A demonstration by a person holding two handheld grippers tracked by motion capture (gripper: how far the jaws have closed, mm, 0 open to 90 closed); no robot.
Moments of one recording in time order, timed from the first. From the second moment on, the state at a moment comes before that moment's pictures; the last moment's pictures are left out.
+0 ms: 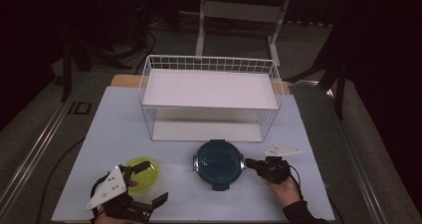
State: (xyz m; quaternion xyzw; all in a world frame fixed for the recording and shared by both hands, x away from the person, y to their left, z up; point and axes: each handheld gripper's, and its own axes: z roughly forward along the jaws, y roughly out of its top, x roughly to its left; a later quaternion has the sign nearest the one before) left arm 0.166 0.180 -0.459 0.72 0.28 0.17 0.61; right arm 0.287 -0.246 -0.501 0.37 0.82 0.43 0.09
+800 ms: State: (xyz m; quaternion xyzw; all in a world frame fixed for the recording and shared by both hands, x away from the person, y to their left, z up) left arm 0.202 0.154 -0.419 0.76 0.29 0.11 0.57; right arm 0.254 -0.248 -0.453 0.31 0.79 0.51 0.15
